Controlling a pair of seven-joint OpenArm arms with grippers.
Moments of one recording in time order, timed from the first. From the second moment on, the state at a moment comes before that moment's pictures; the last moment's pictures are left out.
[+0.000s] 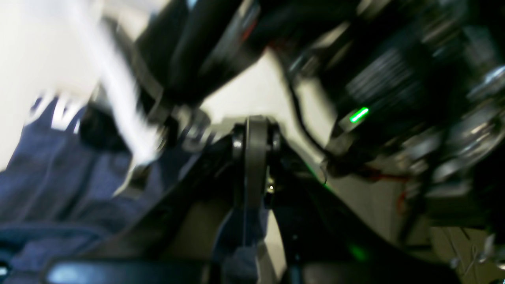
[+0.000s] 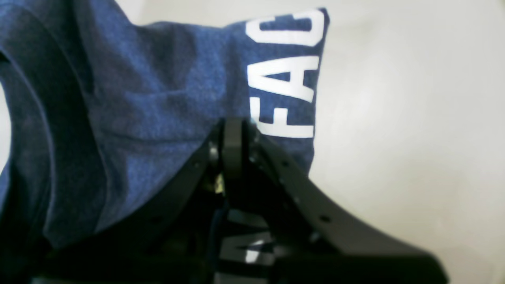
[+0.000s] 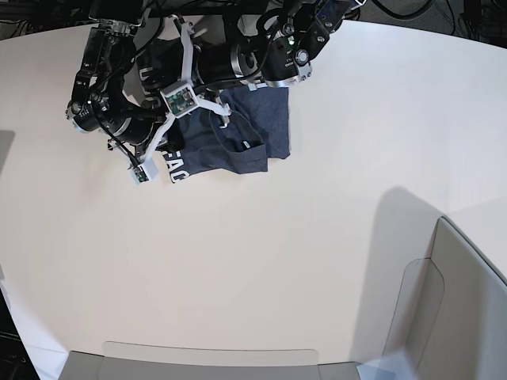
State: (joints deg) left arm 7.1 -0.9 39.3 117.1 -23.8 -21.5 56.0; right arm -3.3 0.5 16.5 100.0 25.8 38.4 -69.9
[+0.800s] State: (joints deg) left arm 10.9 -15.7 29.5 115.0 -23.4 4.9 63.5; right arm -3.7 0.3 16.5 105.0 25.4 38.4 -70.8
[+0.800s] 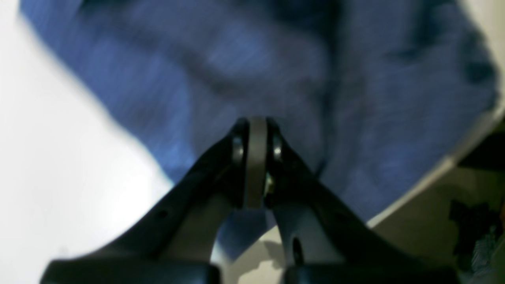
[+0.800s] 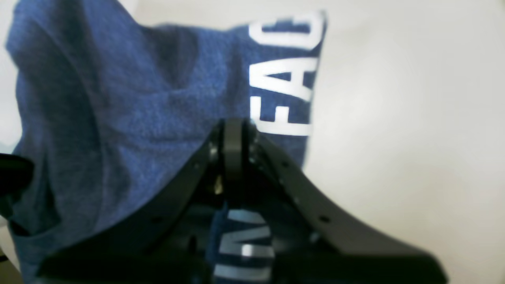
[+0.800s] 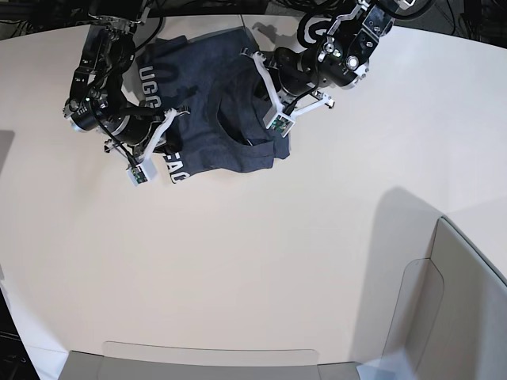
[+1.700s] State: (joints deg) left arm 16.6 -15.8 29.6 117.5 -23.9 4.6 62.8; right arm 20.8 0.6 2.3 85.6 11.5 38.4 -67.7
